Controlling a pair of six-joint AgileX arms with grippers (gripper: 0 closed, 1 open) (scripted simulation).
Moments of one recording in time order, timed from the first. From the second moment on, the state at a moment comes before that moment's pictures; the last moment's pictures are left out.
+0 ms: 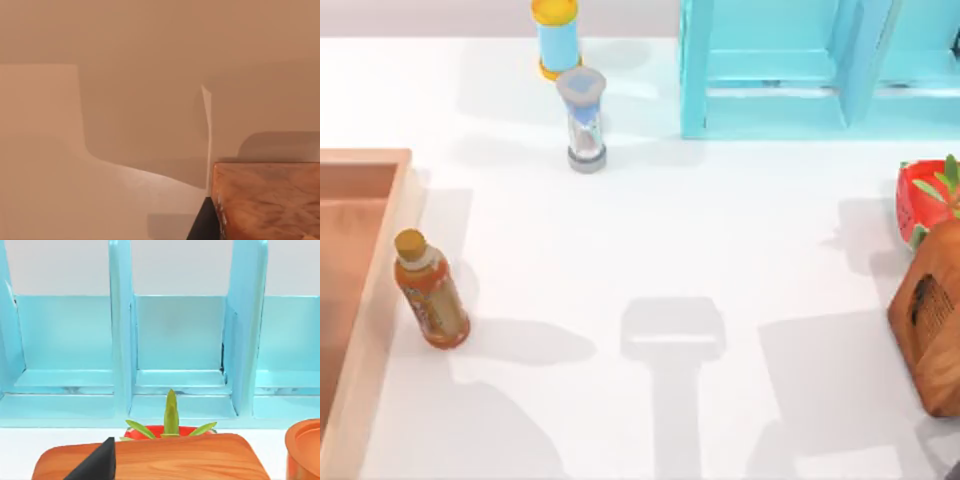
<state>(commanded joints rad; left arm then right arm) 0.34 1.75 0.97 -0.79 0.00 0.36 0.00 0.00 0.00 0.00 0.00 0.00</state>
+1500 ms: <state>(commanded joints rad) -0.21 1.56 1.38 -1.40 0.00 -0.18 0.00 0.00 0.00 0.00 0.00 0.00</state>
